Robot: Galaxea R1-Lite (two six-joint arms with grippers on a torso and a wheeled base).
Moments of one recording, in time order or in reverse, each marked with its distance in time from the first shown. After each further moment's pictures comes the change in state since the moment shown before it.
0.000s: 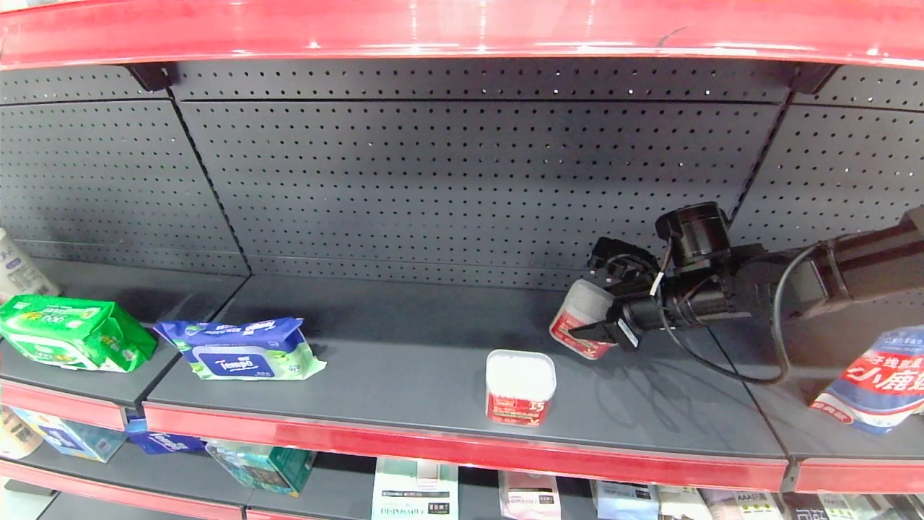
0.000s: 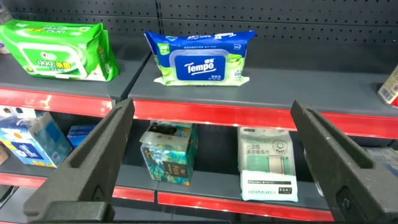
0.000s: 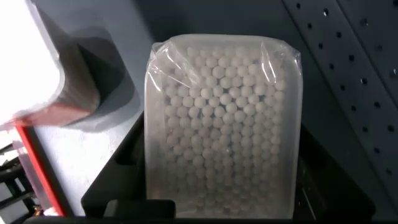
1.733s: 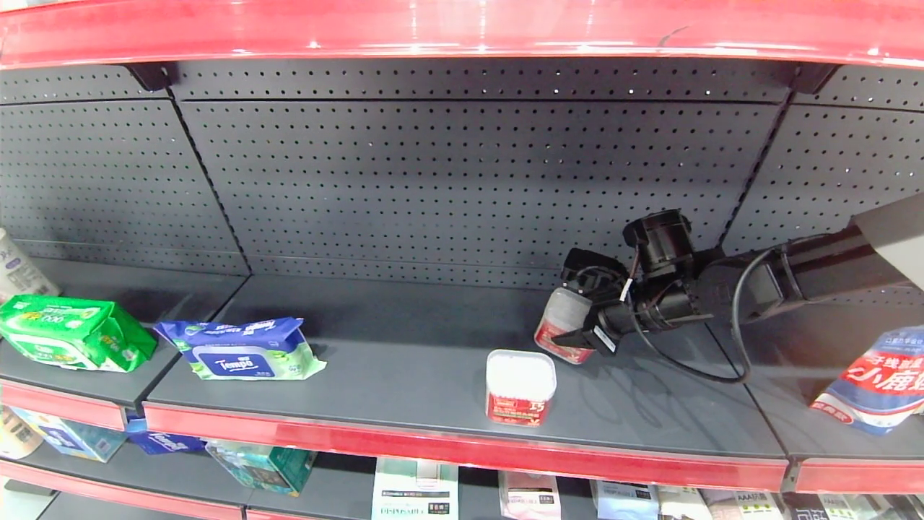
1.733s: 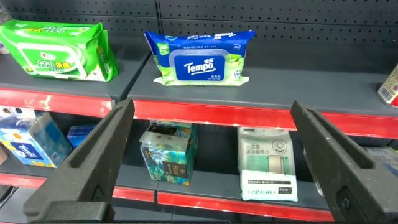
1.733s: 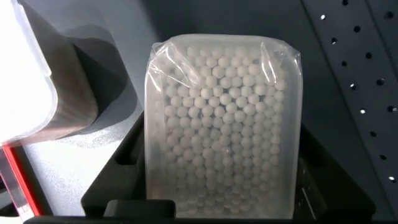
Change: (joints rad) left arm 0.000 0.000 0.000 0.000 0.000 0.000; right arm 0.056 0.069 -0.060 0.025 -0.054 -0.037
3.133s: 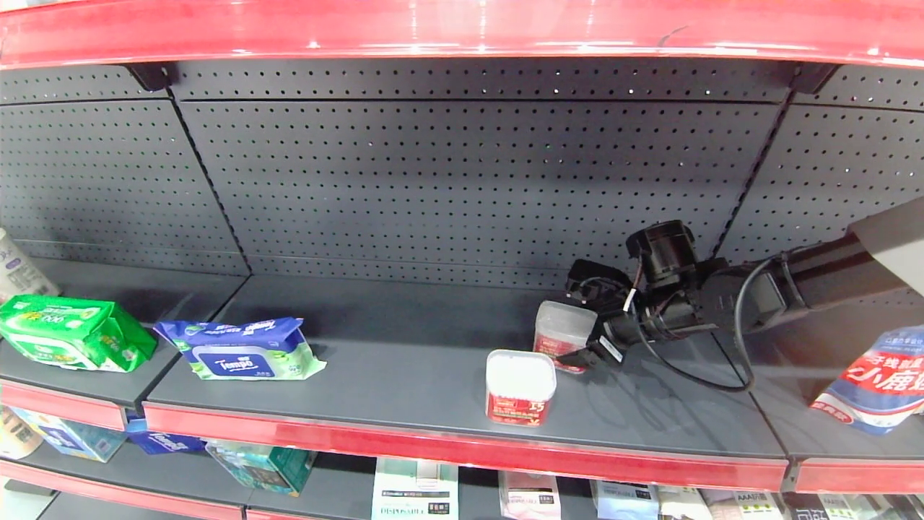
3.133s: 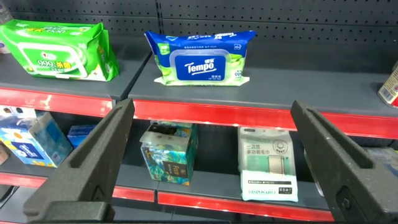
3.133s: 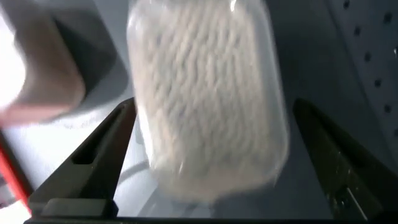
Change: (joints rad) left arm 0.000 0.000 0.000 0.000 0.000 0.000; right arm -0.014 -0.004 0.059 -0.012 -0.051 0.004
